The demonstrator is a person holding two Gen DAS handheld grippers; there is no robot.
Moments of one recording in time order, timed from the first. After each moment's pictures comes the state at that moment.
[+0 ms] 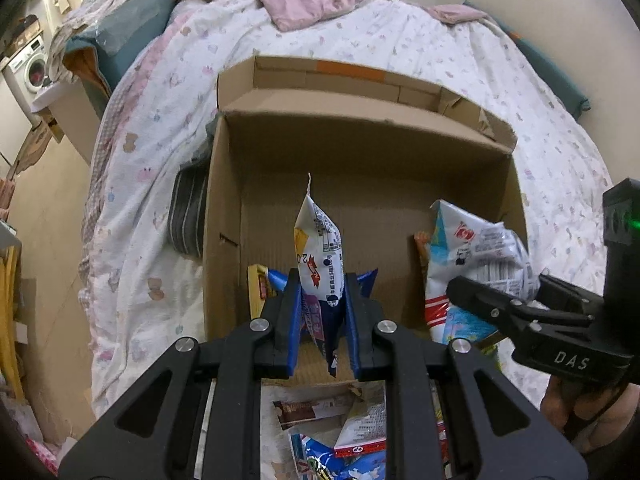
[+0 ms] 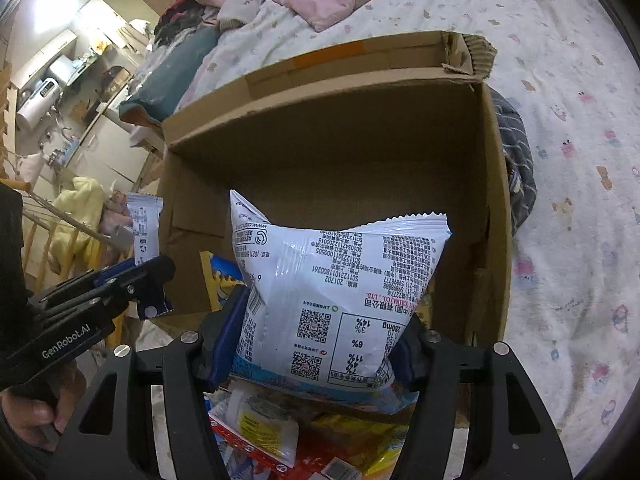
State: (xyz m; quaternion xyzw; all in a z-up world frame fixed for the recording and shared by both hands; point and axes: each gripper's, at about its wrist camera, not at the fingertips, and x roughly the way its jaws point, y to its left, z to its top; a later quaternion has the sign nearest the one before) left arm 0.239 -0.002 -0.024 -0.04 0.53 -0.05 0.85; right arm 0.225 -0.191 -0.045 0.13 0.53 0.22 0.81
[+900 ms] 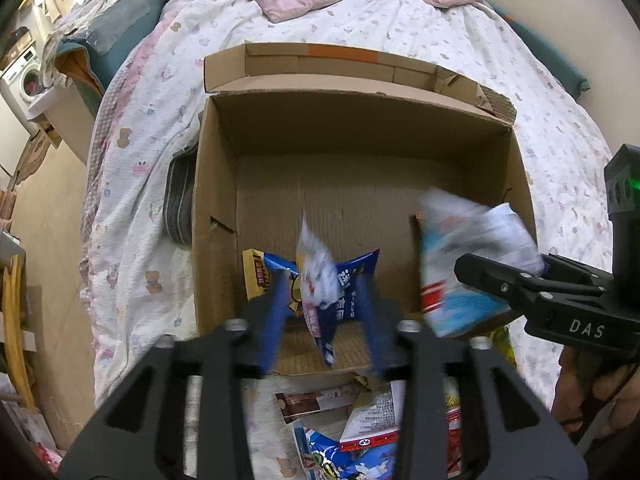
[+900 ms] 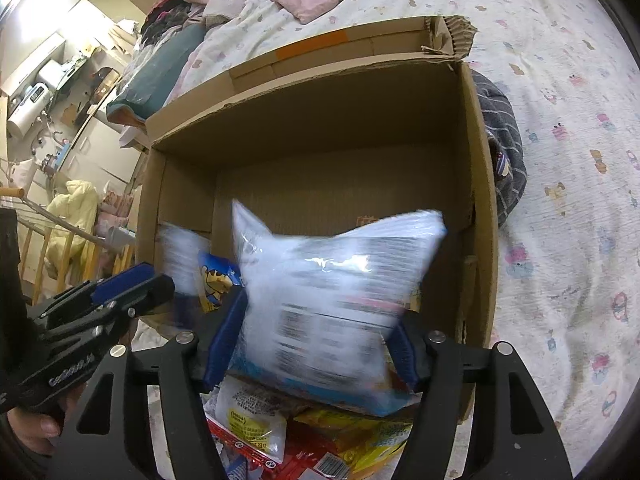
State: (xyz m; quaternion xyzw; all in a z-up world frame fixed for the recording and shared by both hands) left arm 0.232 -0.009 -0.030 -0.01 0.53 -0.06 0.84; right arm 0.231 -0.198 -0.052 0.14 0.55 0.20 0.80
